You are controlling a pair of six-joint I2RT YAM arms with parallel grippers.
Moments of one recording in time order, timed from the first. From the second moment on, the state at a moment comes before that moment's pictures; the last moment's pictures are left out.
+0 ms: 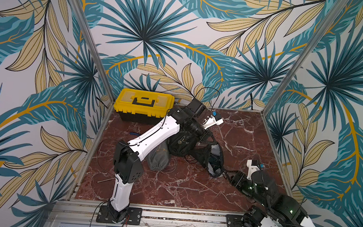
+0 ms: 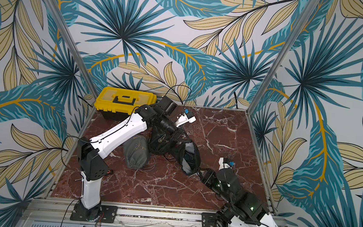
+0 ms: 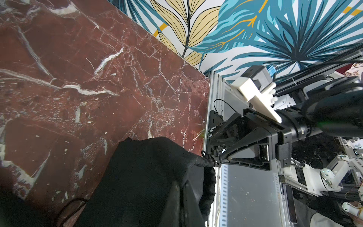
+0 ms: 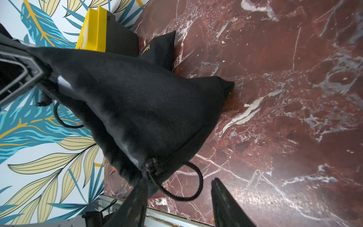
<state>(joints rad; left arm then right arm) -0.71 1.97 2.02 -0.96 0.82 0.04 0.69 0.37 0.60 -0.84 0.12 1.13</state>
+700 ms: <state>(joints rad) -0.68 1.97 2.03 -0.96 0.83 0.04 0.69 0.20 0.29 -0.47 0.08 1.37</state>
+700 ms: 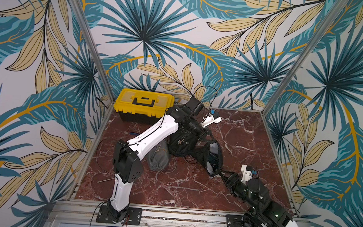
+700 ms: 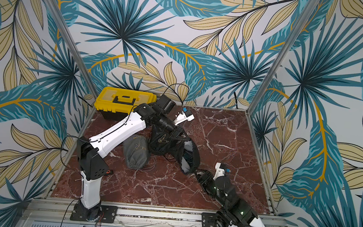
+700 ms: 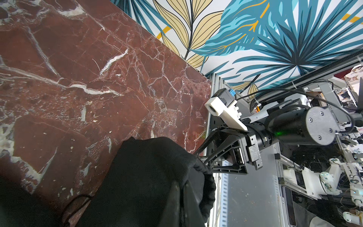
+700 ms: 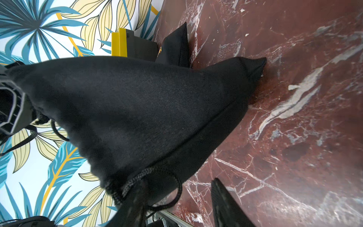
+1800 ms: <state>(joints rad) -0.57 2.07 2.07 -0.96 0.94 0.00 0.69 0.36 0.51 -0.33 0.26 1.26</state>
